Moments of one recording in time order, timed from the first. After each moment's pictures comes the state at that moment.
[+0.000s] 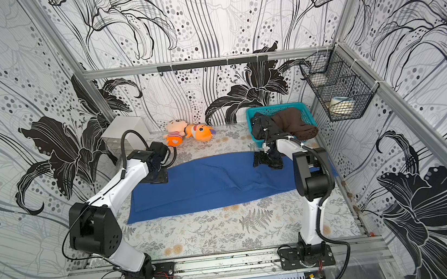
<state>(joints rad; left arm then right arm) -0.22 1.62 1.33 -1.15 -0.56 -0.31 0.12 1.99 1.44 -0.78 -0.27 0.23</state>
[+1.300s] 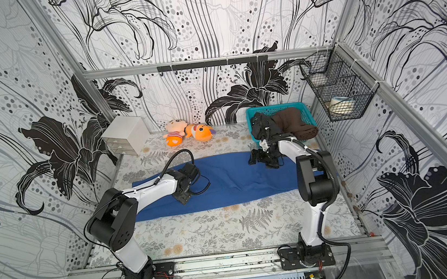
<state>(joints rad) -0.52 1.73 1.07 -0.78 -0.52 0.11 0.12 1.92 1.40 -0.72 -0.43 0.25</state>
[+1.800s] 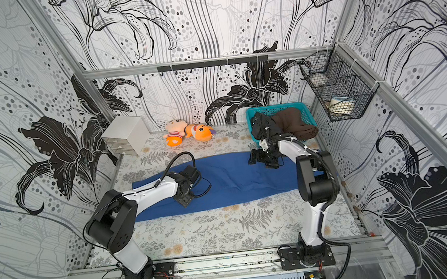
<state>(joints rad) -0.54 1.75 1.04 -0.77 -0.49 0.10 0.12 1.92 1.40 -0.72 -0.44 0.25</state>
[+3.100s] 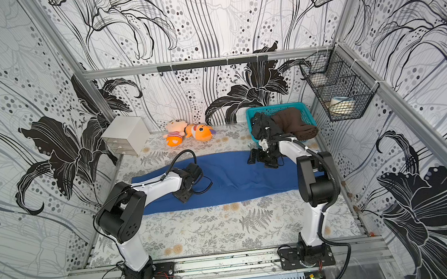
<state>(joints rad) -0.50 1.84 1.12 -0.79 -0.54 0.10 0.12 1.91 1.39 -0.70 -0.46 0.25</state>
